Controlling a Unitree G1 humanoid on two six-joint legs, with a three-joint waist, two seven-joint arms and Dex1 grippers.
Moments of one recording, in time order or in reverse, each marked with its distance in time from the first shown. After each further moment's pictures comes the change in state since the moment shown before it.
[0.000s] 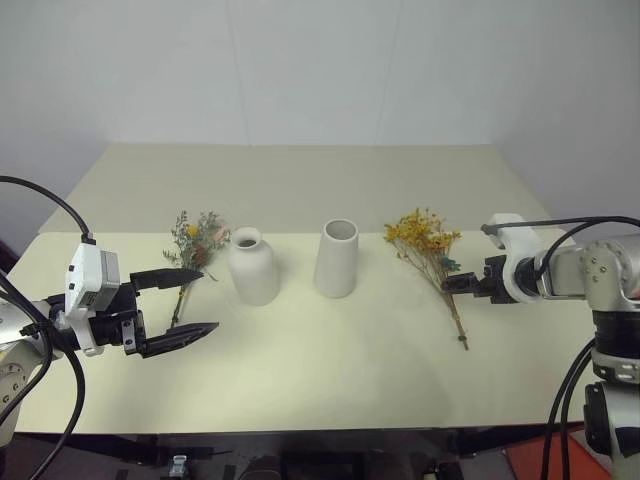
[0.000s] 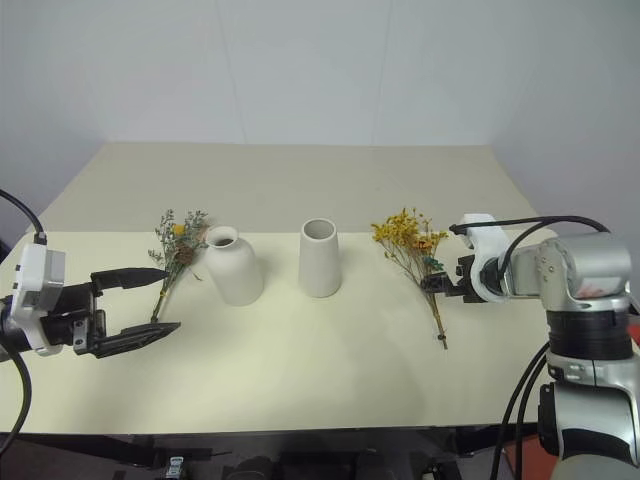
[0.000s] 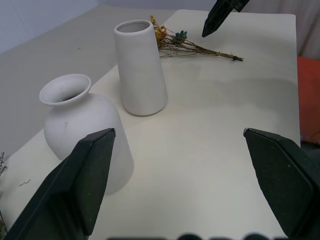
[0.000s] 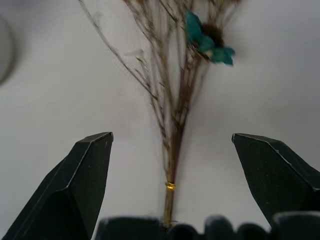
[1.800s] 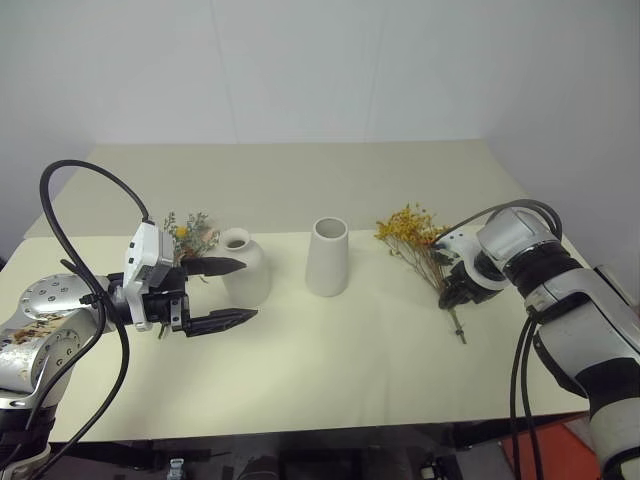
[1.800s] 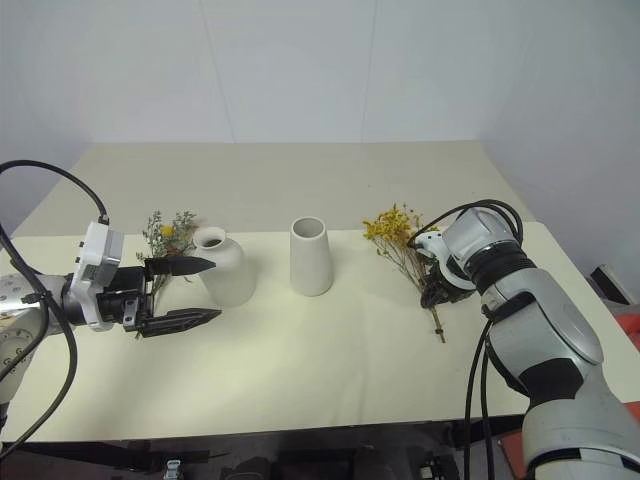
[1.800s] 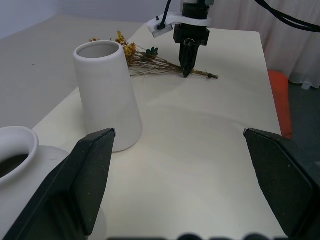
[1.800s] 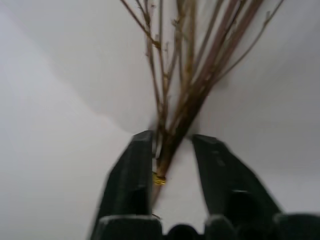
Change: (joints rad) left arm -0.248 -0.039 -0.232 0.039 0.000 0.091 0.033; right arm -0.413 0.133 0.742 0.761 -0.493 -0.337 0.750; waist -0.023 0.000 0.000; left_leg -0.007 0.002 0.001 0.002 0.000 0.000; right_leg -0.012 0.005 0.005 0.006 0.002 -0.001
